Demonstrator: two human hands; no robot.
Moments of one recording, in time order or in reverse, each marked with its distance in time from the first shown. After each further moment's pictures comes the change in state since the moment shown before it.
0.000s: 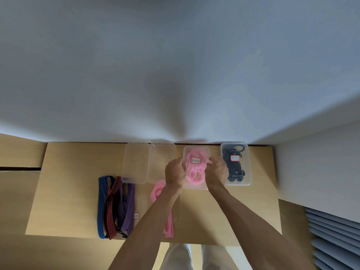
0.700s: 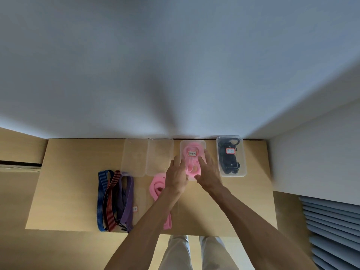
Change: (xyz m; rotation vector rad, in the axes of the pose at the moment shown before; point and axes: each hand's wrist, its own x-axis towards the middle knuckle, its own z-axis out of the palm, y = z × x) left_hand -0.046 -0.005 0.009 0.229 -0.106 0.239; right_hand -0.033 0.025 -0.006 -0.300 -0.292 -0.413
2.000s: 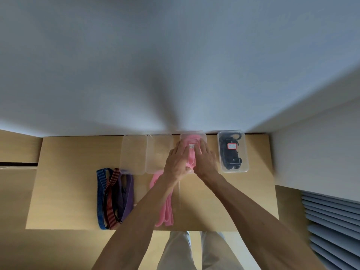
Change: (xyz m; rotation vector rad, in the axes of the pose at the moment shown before) left_hand 0.034 -0.011 -0.013 0.139 0.005 0.270; right_hand 0.035 -0.017 0.003 -0.208 -0.030 0.021
